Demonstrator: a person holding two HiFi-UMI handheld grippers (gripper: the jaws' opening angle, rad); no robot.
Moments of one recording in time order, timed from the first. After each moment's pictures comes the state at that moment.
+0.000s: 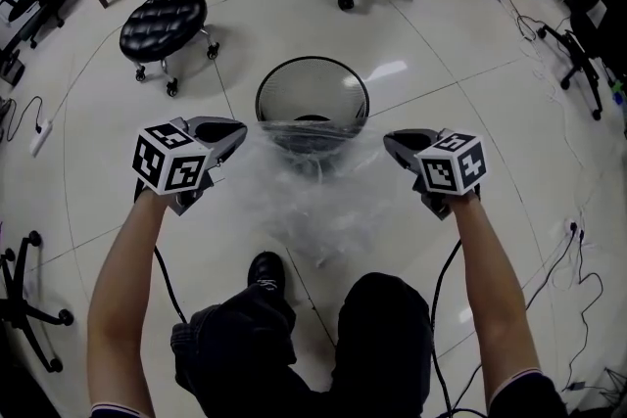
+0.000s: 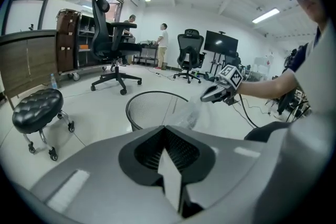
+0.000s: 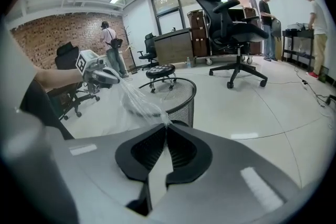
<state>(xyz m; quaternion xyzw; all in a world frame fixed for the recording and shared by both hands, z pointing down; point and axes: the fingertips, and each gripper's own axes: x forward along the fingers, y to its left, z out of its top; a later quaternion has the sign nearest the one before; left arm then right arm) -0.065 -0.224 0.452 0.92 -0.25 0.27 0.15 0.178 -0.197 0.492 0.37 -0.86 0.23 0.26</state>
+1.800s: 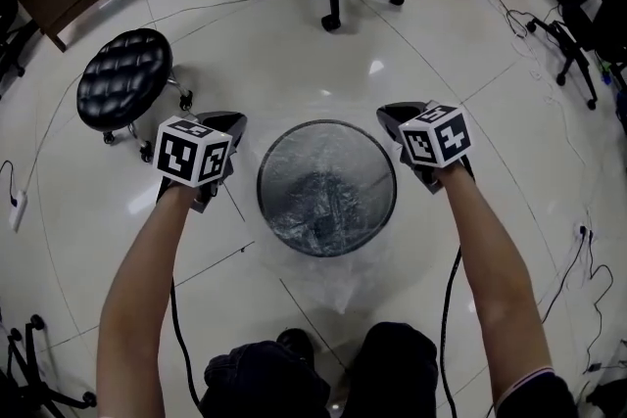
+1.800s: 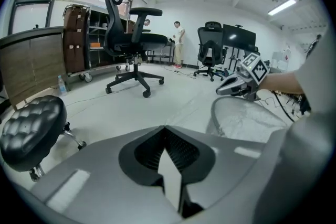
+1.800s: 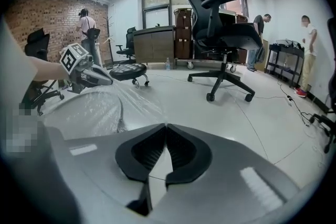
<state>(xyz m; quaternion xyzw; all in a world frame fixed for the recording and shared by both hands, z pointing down) -0.056 -0.455 0.513 0.89 -0.32 0.29 0.14 0.186 -0.414 0.520 0.47 -0.81 0.19 0.30</state>
